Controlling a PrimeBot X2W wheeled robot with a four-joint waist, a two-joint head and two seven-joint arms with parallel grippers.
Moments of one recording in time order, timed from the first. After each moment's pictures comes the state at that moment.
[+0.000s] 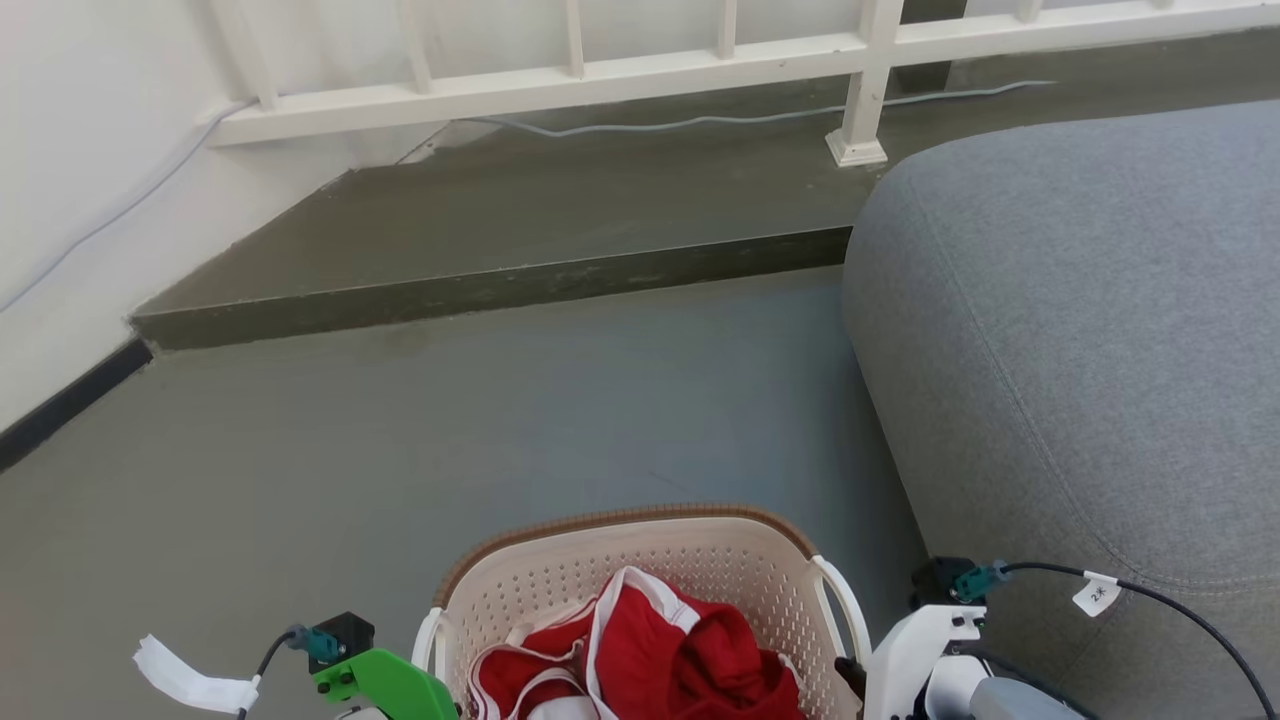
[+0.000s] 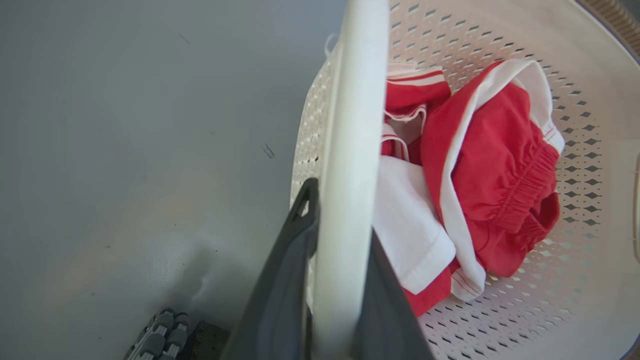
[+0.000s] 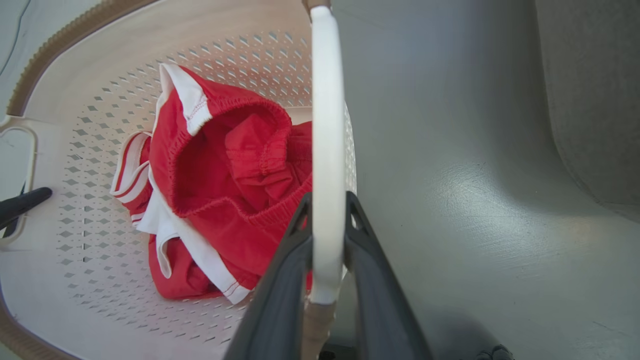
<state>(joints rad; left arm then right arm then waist) -0.40 -0.03 -0.51 1.27 -0.91 -0.13 0.14 -0.36 0.00 0.62 1.22 0.72 0.15 0.06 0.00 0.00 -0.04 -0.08</state>
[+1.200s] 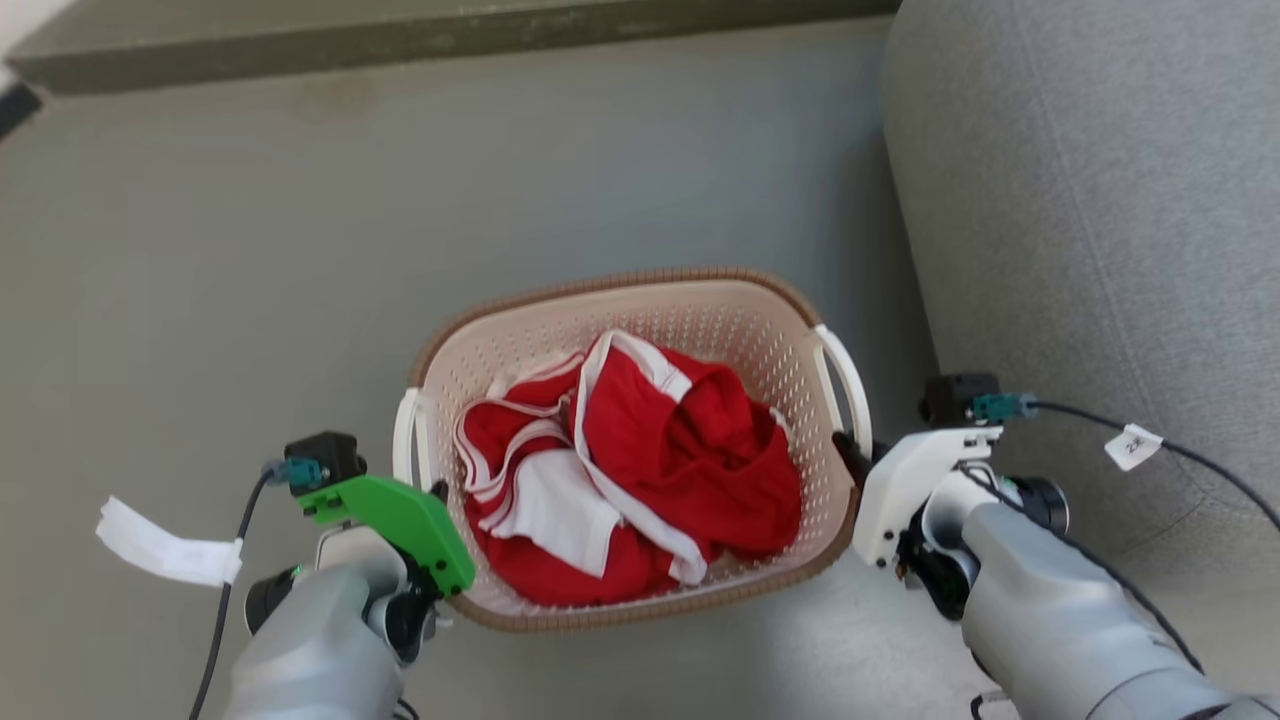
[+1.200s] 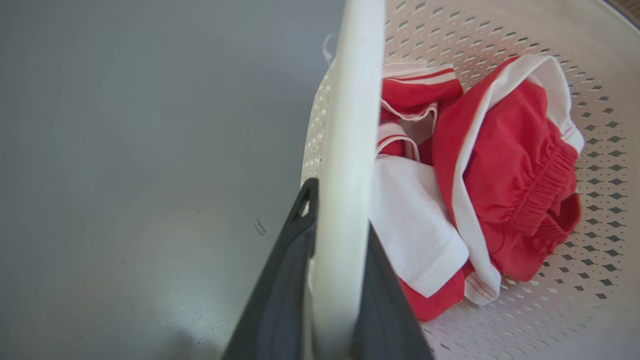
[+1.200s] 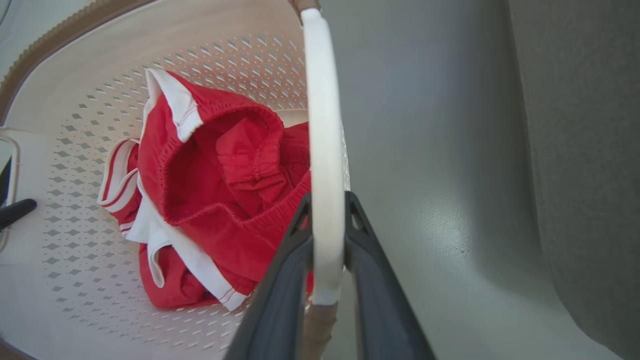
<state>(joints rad) -0.61 -0.03 -0.53 1.20 -0.89 -0.08 -0.06 -0.60 -0.02 0.63 1.20 0.68 0.12 -0.12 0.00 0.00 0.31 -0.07</state>
